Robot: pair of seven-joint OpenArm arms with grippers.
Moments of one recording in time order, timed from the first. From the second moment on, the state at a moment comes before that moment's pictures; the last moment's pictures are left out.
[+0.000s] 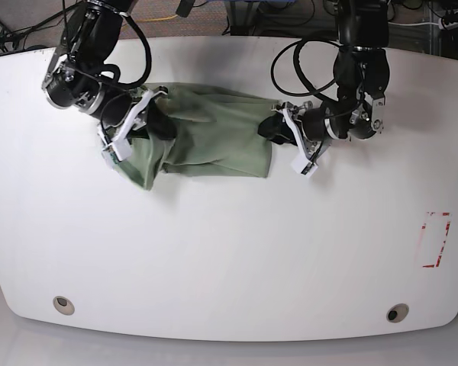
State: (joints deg) left arm 0.2 -5.2 -2.8 80.8 -36.0 -36.3 60.8; right arm -9.1 -0.1 25.6 111.3 53.6 40.9 -81.5
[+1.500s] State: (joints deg) left arm 0.8 -3.4 -7.1 84.1 -34.4 -36.3 63.4; right arm -2.6 -1.5 7.8 105.5 44.2 40.7 -72.2
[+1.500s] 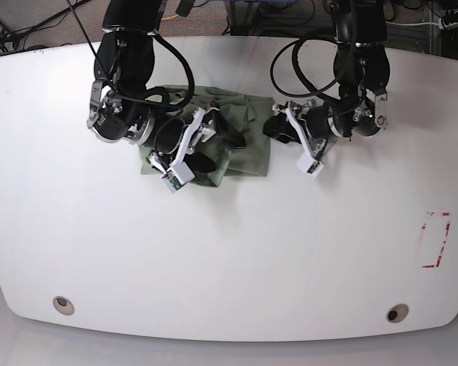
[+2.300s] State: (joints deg) left arm 1.0 -13.5 -11.6 90.4 -45.3 -35.7 64.5; right arm -5.7 2.1 -9.6 108.0 17.3 41.0 -68.0
